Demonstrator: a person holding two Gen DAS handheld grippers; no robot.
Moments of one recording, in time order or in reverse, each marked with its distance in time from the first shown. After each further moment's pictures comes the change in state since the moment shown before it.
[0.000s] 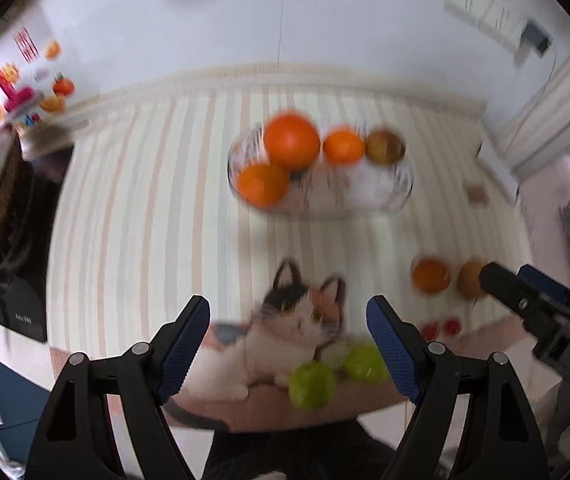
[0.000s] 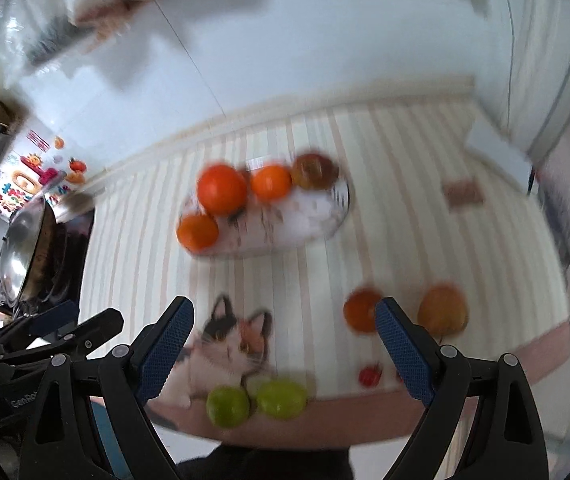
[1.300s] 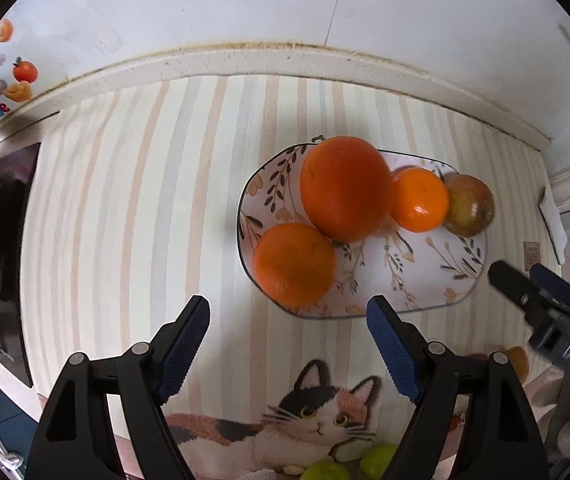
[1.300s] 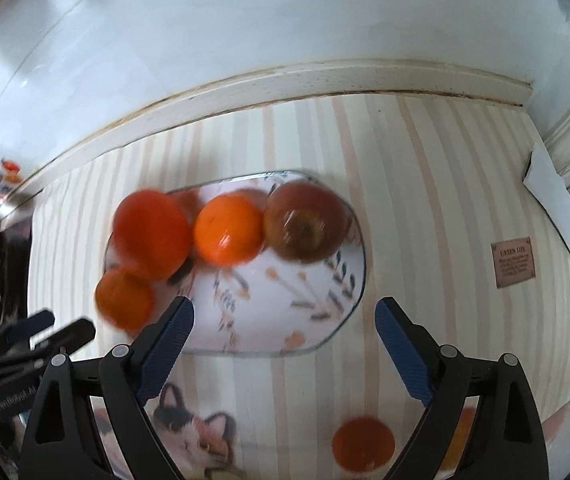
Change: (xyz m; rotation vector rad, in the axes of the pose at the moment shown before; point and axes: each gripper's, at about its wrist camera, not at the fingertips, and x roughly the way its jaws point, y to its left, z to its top) left arm 0.091 0.039 0.113 -0.110 0.078 0.015; right arm 0.134 0.010 0.120 -0.088 0.083 -0.095
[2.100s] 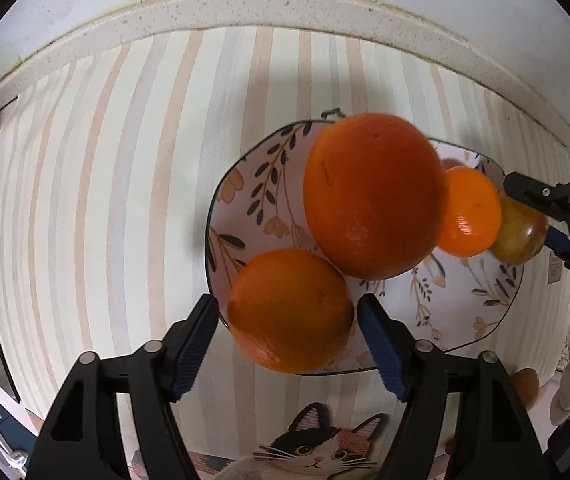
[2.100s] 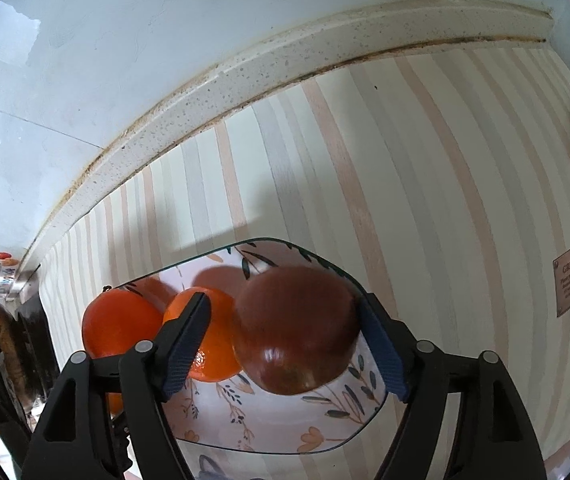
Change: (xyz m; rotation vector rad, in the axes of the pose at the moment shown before) left arm 0.088 -0.013 0.039 -0.009 0.146 -0.007; right arm 0.095 -0.046 0.077 0.254 0.114 0.121
